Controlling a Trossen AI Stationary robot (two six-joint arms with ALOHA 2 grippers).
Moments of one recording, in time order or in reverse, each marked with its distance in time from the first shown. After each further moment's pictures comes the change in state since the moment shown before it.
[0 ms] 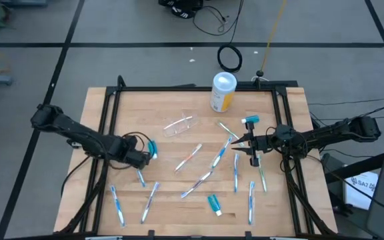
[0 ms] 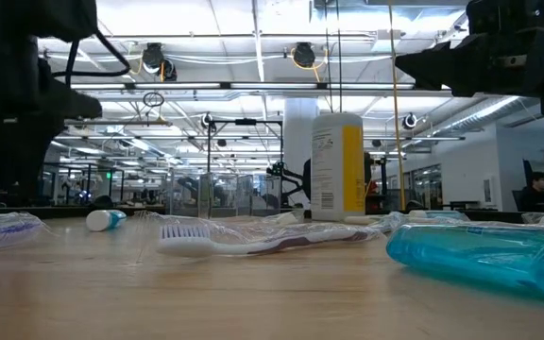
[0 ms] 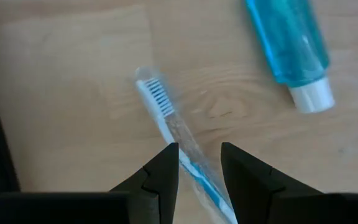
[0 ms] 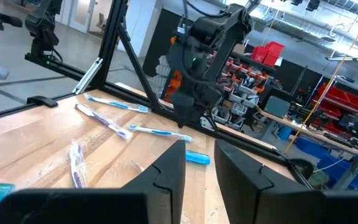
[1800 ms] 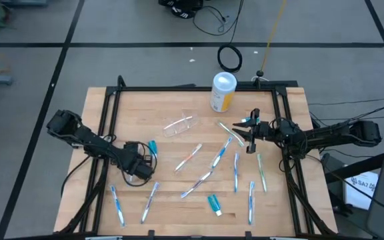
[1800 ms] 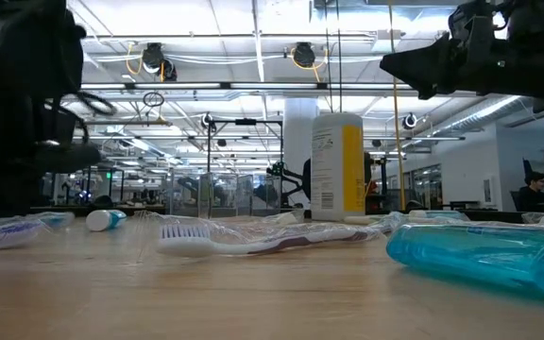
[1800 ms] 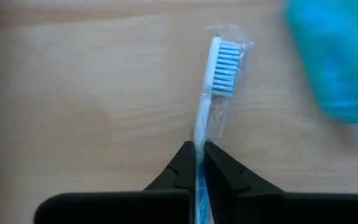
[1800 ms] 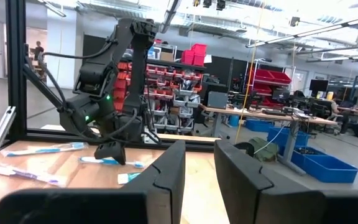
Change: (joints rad) left arm -0.092 0.259 -0.005 0.070 -0.151 -0.181; right arm -0.136 0.000 0.001 0.125 0.157 0.227
